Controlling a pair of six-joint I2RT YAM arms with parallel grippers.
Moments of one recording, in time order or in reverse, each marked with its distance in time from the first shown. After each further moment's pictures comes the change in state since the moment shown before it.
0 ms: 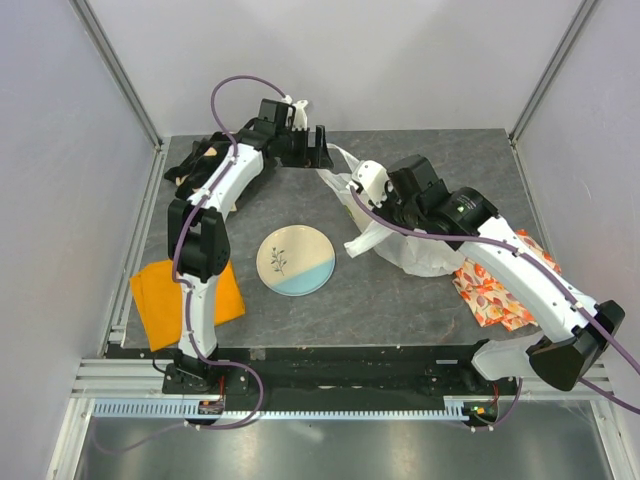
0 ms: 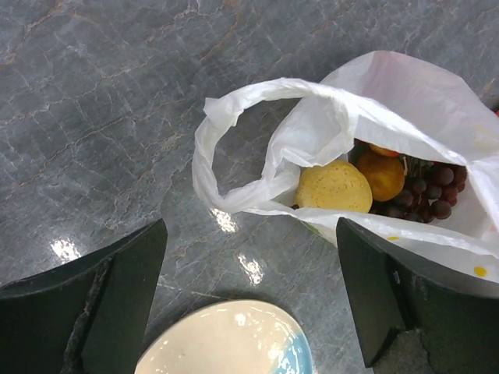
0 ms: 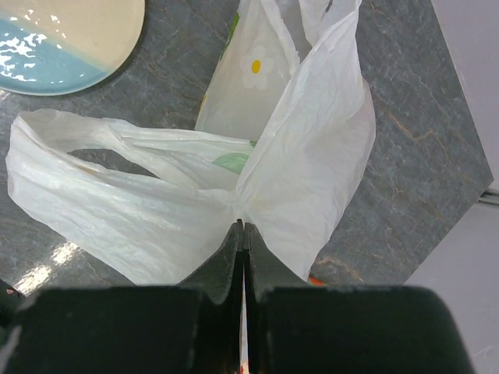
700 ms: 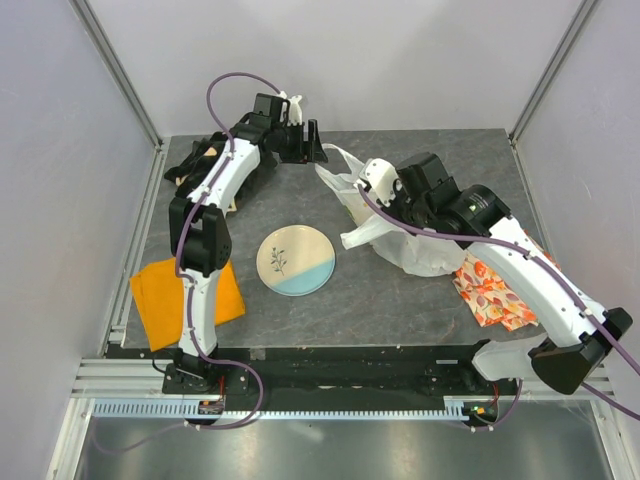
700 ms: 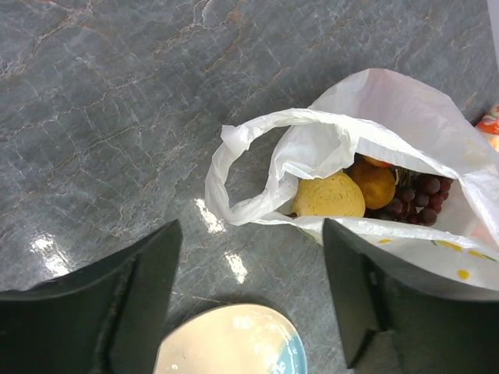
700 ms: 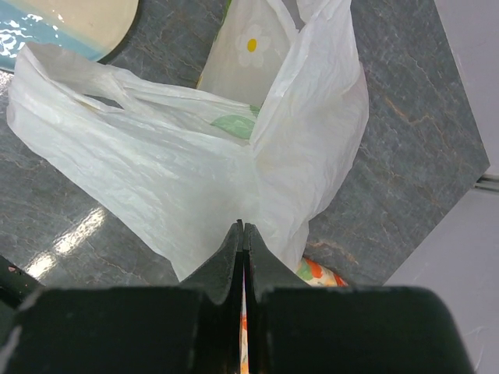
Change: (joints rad) left arm 0.033 0.066 0.124 -0.065 0.048 -0.014; right arm -0.019 -0.023 0.040 -0.083 -0.006 -0.007
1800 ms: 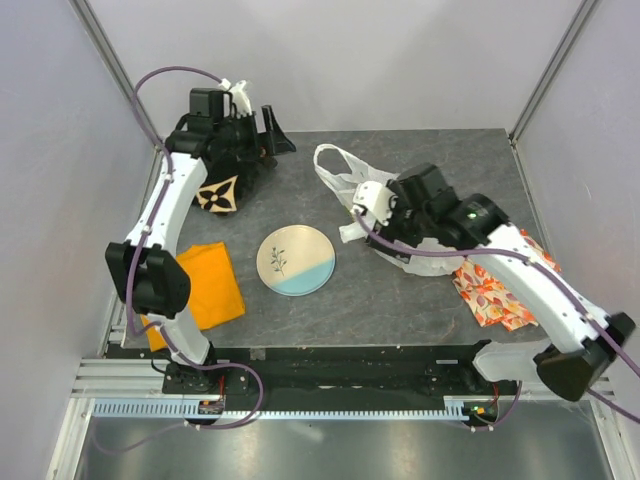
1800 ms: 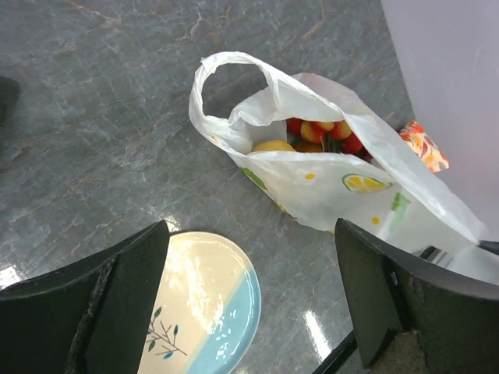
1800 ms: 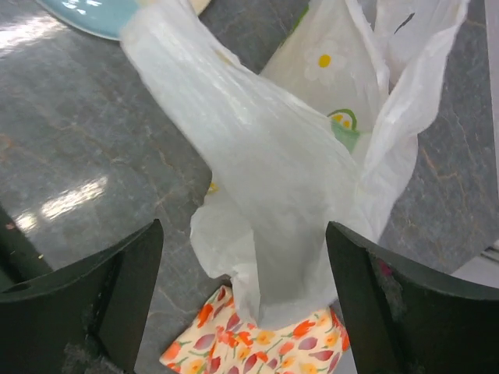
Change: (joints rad) left arm 0.129 -0.446 -0.324 0.016 0.089 -0.076; right arm -0.021 -0.062 -0.074 -0.017 -0.211 -0.155
